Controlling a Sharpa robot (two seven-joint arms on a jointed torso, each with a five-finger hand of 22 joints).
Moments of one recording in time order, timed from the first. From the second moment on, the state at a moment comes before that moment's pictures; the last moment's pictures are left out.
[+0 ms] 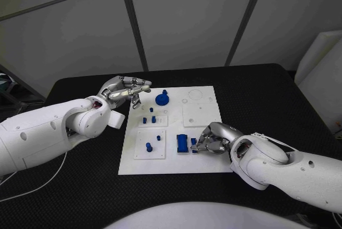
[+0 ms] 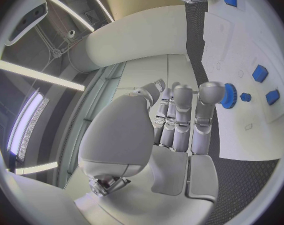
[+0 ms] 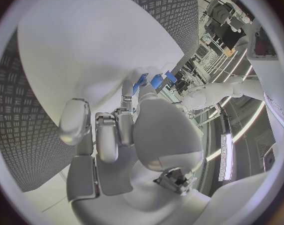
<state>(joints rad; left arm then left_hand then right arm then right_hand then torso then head) 1.09 -0.91 0.05 1.46 -0.17 -0.14 0.32 1.43 -0.13 0.39 0.07 0.15 1.00 0.16 0.19 0.08 1.07 0.09 0.37 0.16 1.29 0.01 1.05 0.70 0.13 1.31 0.11 0.84 1.11 0.89 -0.90 0.03 1.84 -1.47 -0.39 -0.52 1.31 0.02 -0.14 0.21 0.19 1.12 0.04 0.33 0.45 1.46 -0.03 1.36 1.31 1.46 -0.08 1.57 1.31 0.10 1.38 0.03 1.31 1.18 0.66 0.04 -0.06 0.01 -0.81</state>
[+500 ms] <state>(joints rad) 1.09 -0.91 0.05 1.46 -0.17 -0.14 0.32 1.43 -0.13 0.39 0.07 0.15 1.00 0.16 0.19 0.09 1.07 0.09 0.37 0.16 1.29 0.01 1.05 0.69 0.13 1.31 0.11 0.84 1.11 0.89 -0.91 0.02 1.85 -1.49 -0.39 -0.50 1.34 0.02 -0.15 0.21 0.17 1.11 0.04 0.34 0.45 1.46 -0.03 1.35 1.32 1.47 -0.09 1.57 1.31 0.10 1.37 0.03 1.31 1.18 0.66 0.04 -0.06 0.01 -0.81</state>
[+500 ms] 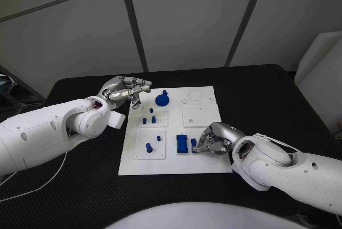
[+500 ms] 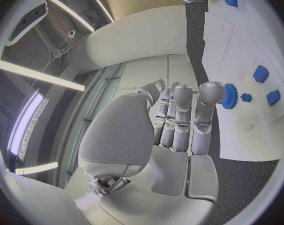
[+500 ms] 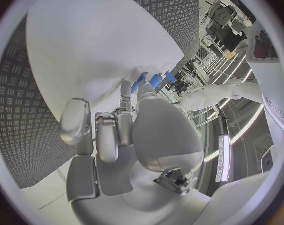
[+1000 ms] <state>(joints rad) 1.08 -0.90 0.04 1.43 -0.16 -0.13 0.33 1.39 -0.14 0.34 0.10 0.15 0.99 0.16 0.19 0.08 1.05 0.09 0.37 0.16 1.18 0.02 0.95 0.57 0.13 1.19 0.11 0.60 0.97 0.92 -0.93 0.02 1.76 -1.28 -0.46 -0.17 1.36 0.02 -0.21 0.24 0.22 0.96 0.12 0.22 0.40 1.25 0.03 0.96 1.17 1.47 -0.04 1.40 1.30 0.14 1.17 0.07 1.03 0.84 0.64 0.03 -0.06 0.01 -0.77</state>
